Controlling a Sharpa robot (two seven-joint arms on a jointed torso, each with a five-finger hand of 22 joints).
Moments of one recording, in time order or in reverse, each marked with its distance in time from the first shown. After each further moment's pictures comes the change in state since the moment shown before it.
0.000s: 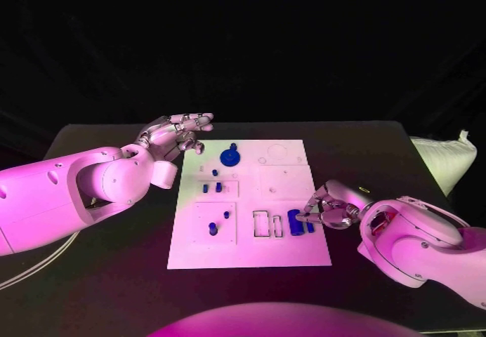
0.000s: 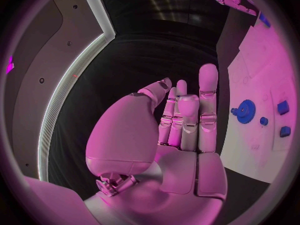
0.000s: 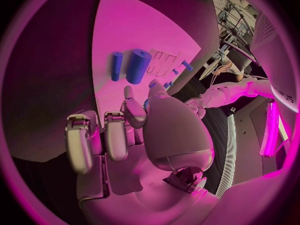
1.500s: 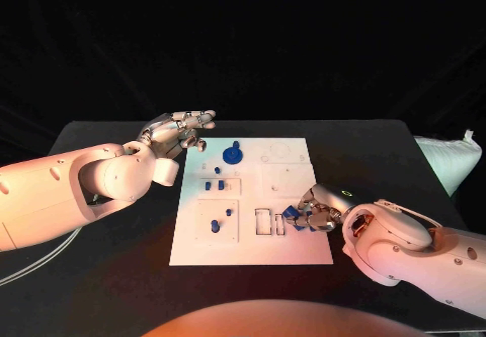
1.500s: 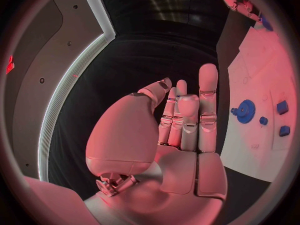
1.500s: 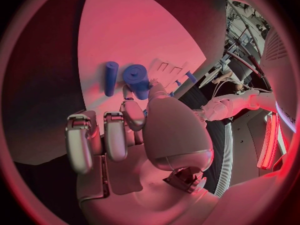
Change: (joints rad) left arm 0.000 -0.004 0.000 0.004 0.000 0.004 -0.001; left_hand 0.000 0.000 0.000 0.000 0.000 0.000 0.000 0.000 0.000 -0.003 0.003 0.007 0.002 0.000 0.000 0.000 -0.002 0.000 0.000 0.000 -0.006 -0.003; right arm -0.047 0.108 0.002 -0.080 -0.092 0.004 -0.020; right_hand 0.032 0.045 0.005 -0.032 0.120 0.019 -0.015 0.051 0.042 -0.002 -0.009 0.024 0.044 0.000 -0.008 0.006 -0.001 0.000 0.000 0.000 0.000 0.000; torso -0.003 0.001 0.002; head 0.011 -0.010
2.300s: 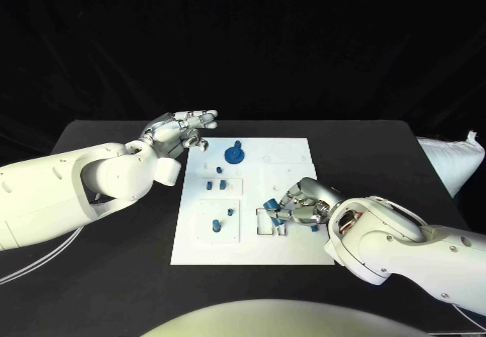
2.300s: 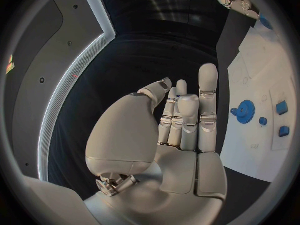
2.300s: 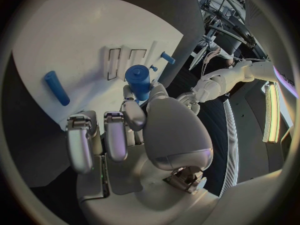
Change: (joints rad) left arm 0.000 0.002 0.000 0.002 0.000 0.002 0.000; left_hand 0.000 0.000 0.000 0.000 0.000 0.000 0.000 0.000 0.000 0.000 0.000 0.000 0.000 0.000 0.000 0.000 0.000 0.000 0.000 0.000 0.000 -0.001; right arm 0.029 0.071 0.017 0.050 0.223 -0.076 -0.009; right_hand -0.045 0.045 -0.024 0.033 0.048 0.005 0.005 0.019 0.000 -0.003 -0.004 0.002 0.014 -0.001 -0.005 0.003 0.001 0.000 0.000 -0.007 0.000 0.001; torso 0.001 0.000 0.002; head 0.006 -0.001
